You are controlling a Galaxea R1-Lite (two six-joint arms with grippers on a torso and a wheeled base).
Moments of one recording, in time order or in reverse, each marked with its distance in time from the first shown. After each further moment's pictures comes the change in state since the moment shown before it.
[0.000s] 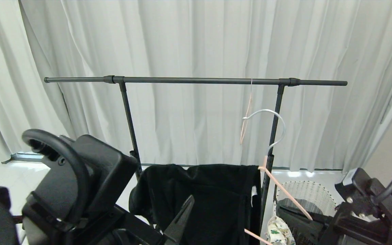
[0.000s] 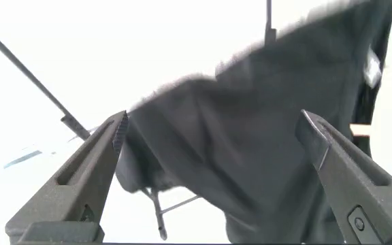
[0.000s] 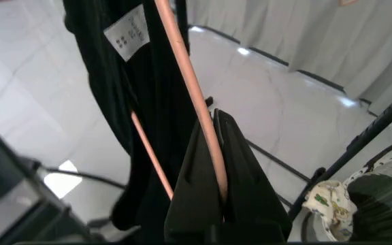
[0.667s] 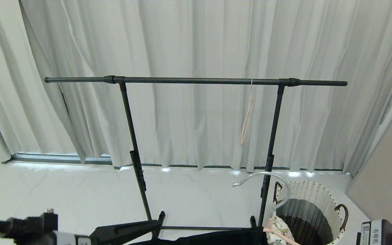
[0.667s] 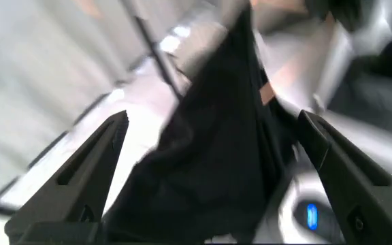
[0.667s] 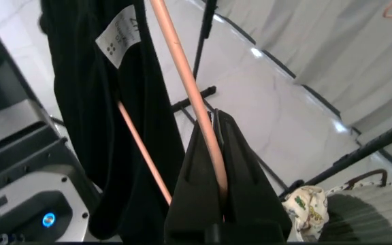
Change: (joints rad) left arm -0.079 -0.168 0.158 0.005 -0.489 0.124; right arm 0.140 -0.098 0.135 -0.002 -0.001 -0.178
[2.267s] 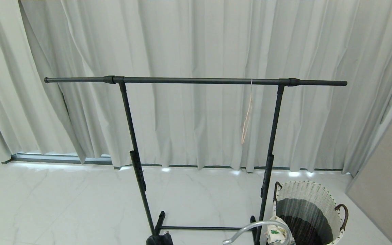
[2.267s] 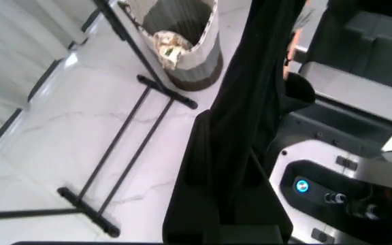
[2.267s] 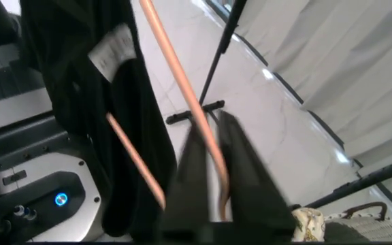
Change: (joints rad) left arm 0.067 0.268 0.064 -0.157 -0.164 -0.028; right arm 0.096 -0.065 0.033 -0.007 0.000 -0.071
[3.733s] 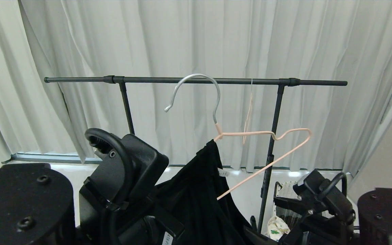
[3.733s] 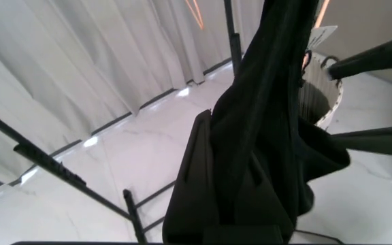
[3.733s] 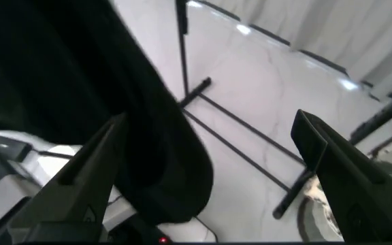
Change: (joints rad) left arm 0.137 -0.023 -0.161 -0.072 0.395 0.002; right arm -0.244 0.347 -0.244 0.007 -0.009 0.268
